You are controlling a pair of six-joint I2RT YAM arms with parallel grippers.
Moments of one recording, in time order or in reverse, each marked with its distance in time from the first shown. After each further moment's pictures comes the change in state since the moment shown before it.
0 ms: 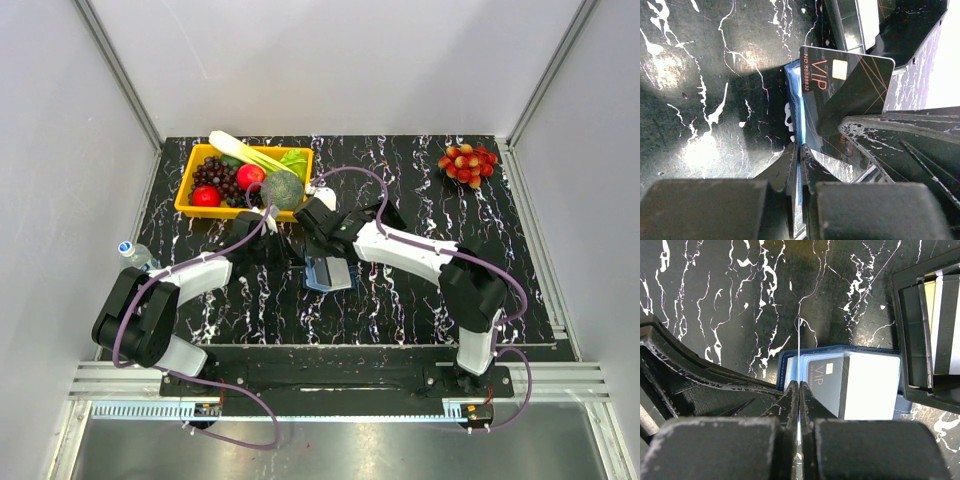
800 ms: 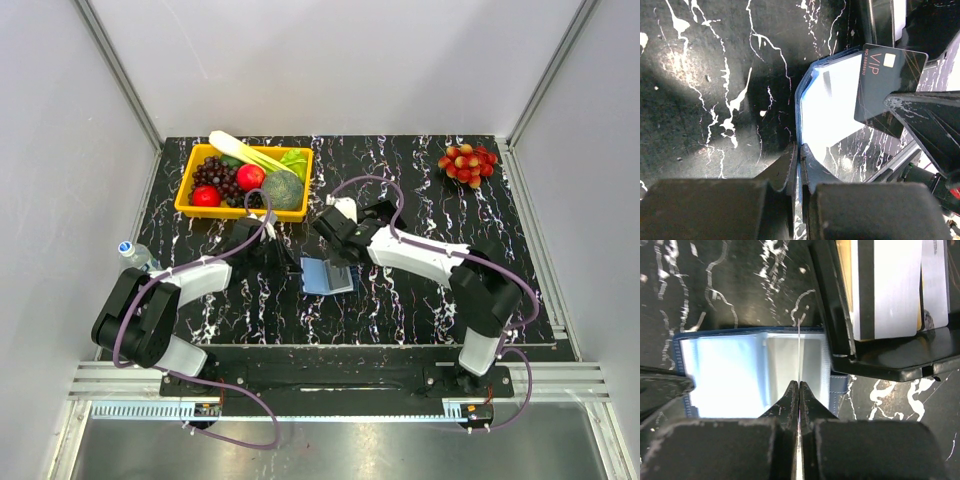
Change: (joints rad) left arm 0.000 -0.003 -0.037 -0.010 -0.031 0.011; right arm -0.031 -0.078 -0.138 -0.077 0.099 -0.045
